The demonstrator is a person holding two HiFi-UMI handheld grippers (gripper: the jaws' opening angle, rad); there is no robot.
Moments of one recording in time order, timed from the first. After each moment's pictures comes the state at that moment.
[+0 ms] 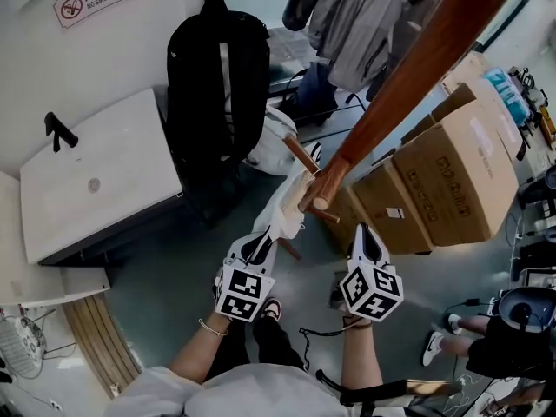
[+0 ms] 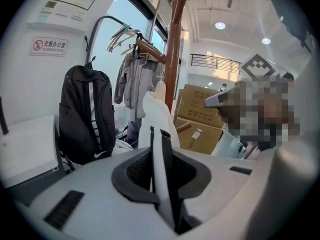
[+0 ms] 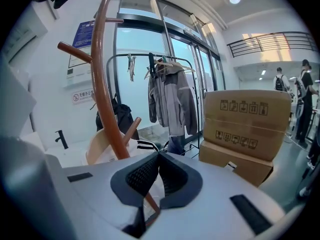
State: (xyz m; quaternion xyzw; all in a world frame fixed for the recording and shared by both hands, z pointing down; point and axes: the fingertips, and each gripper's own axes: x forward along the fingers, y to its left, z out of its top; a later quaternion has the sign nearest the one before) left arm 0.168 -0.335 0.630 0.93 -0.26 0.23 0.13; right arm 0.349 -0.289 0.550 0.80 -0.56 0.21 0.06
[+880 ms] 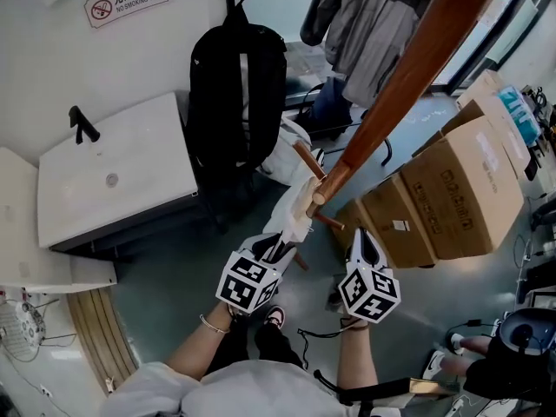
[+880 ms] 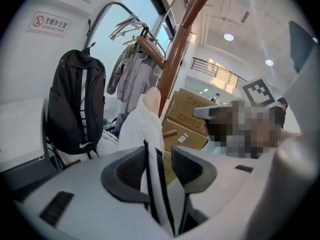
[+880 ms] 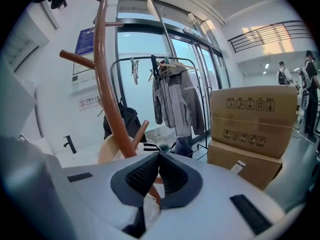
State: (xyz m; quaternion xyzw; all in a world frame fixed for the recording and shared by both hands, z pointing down) left arm 0.183 -0.317 0.603 0.93 -0.20 0.22 0.21; right arm 0.335 -0.295 0.543 0.78 -0.58 0.22 0.03
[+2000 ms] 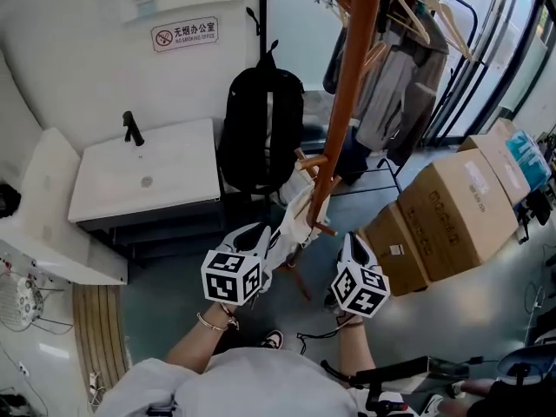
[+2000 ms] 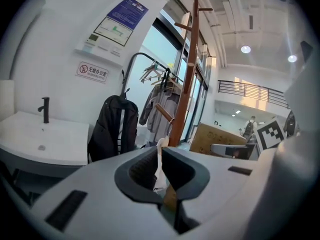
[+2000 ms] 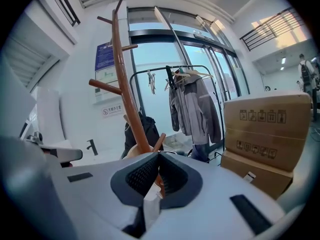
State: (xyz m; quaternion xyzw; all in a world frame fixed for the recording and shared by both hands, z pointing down) left arm 0.121 -0.301 0.488 0.89 -0.42 0.08 0.18; right arm 0.317 -0.264 0.496 0.72 -0.67 0.18 0.01
